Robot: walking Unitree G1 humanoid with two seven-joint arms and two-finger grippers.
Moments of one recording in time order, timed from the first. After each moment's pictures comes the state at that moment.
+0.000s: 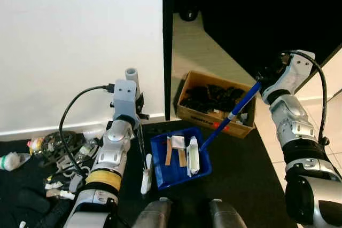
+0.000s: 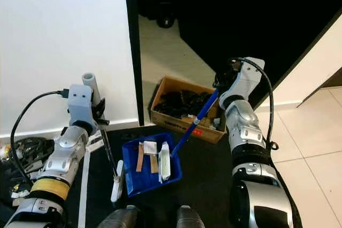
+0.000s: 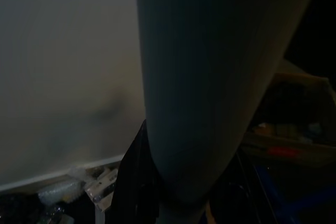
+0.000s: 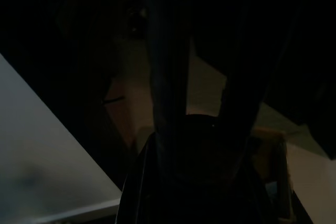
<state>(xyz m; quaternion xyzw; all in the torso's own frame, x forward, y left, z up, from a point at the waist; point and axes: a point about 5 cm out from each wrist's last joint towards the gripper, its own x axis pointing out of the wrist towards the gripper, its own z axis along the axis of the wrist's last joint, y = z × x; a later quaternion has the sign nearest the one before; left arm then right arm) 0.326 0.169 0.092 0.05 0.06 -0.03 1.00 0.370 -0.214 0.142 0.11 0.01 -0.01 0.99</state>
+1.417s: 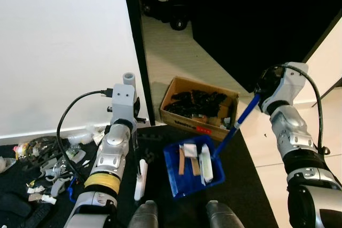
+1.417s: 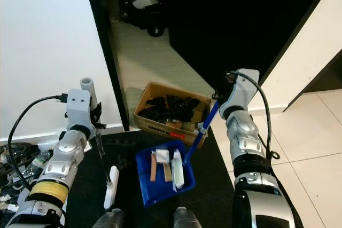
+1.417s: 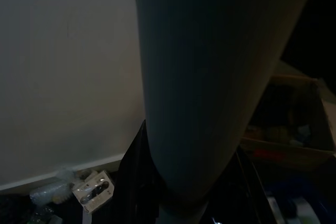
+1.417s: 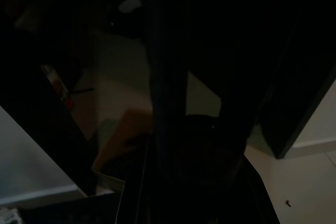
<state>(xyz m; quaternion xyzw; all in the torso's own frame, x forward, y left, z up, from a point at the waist) 0.321 0.178 0.080 0.07 0.07 -0.01 1.00 0.352 -0.217 0.109 0.05 0.04 -0.01 1.00</state>
